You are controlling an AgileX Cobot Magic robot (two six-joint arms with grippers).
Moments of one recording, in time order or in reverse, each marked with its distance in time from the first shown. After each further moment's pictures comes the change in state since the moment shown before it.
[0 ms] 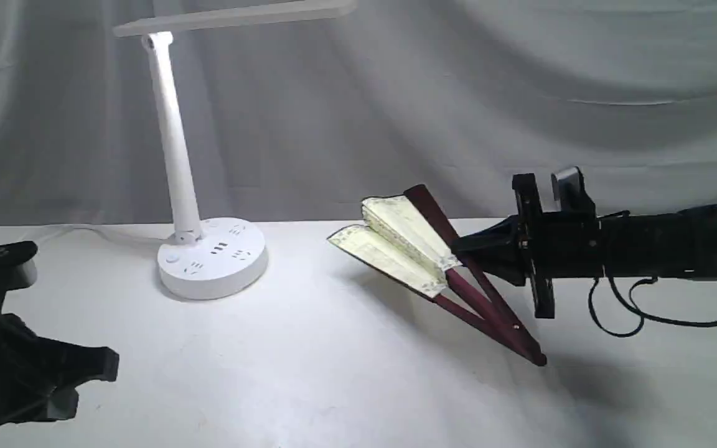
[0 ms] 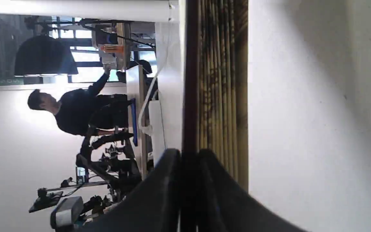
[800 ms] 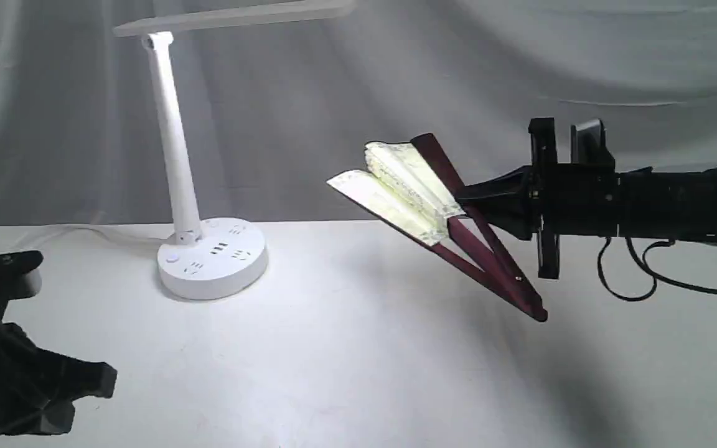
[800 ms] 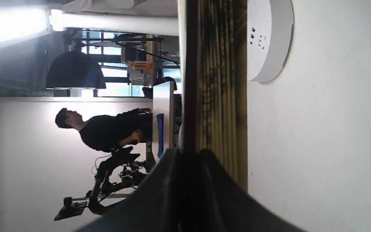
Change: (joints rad) left arm 0.000 0.000 0.000 0.000 0.047 0.052; right arm 0.000 -0.147 0.066 0.064 0.002 0.044
